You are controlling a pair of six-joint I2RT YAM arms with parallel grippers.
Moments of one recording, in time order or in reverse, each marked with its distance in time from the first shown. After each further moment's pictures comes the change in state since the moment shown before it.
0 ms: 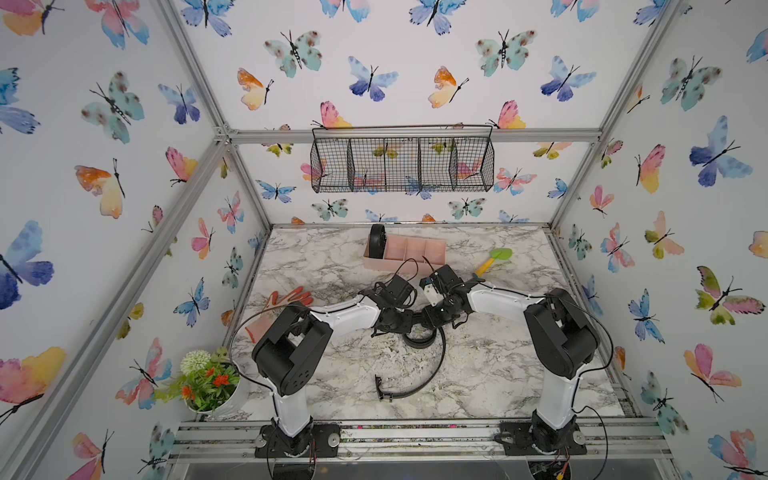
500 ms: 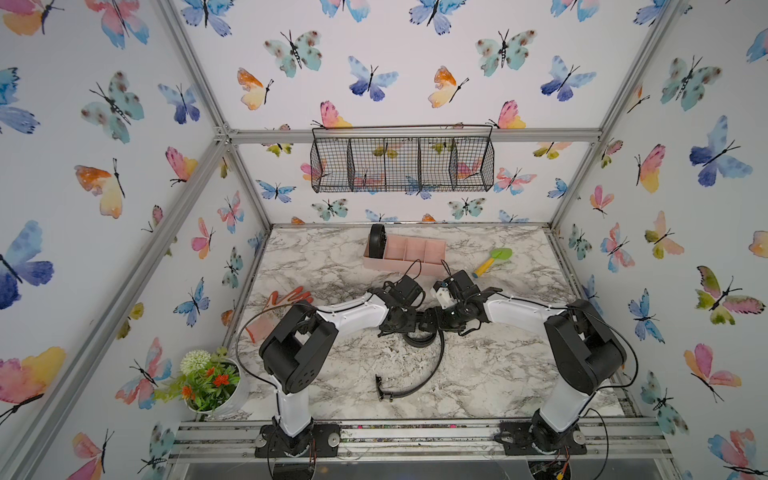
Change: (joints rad) left arm -0.048 0.035 0.077 -0.105 -0.118 -0.098; right arm -0.030 -0.147 -0.182 0.121 -0.188 0.256
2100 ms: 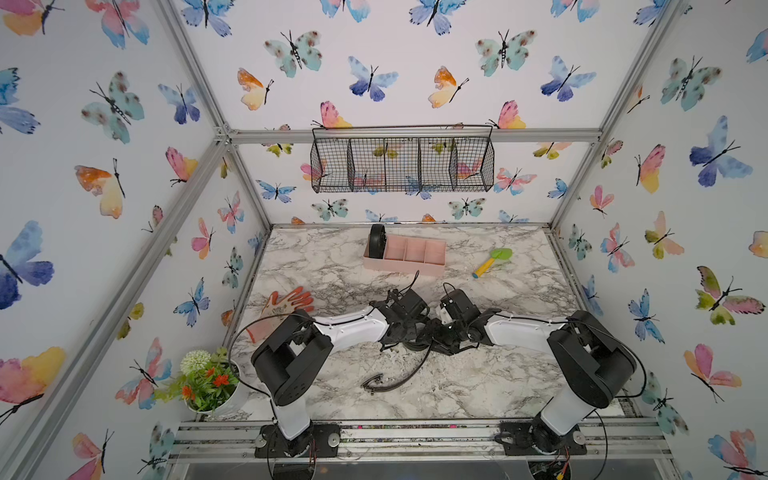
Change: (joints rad) left arm -0.092 -0.088 -0.134 0.063 -0.116 -0.286; right arm 0.108 -0.072 -0.187 0.212 -0.015 0.544
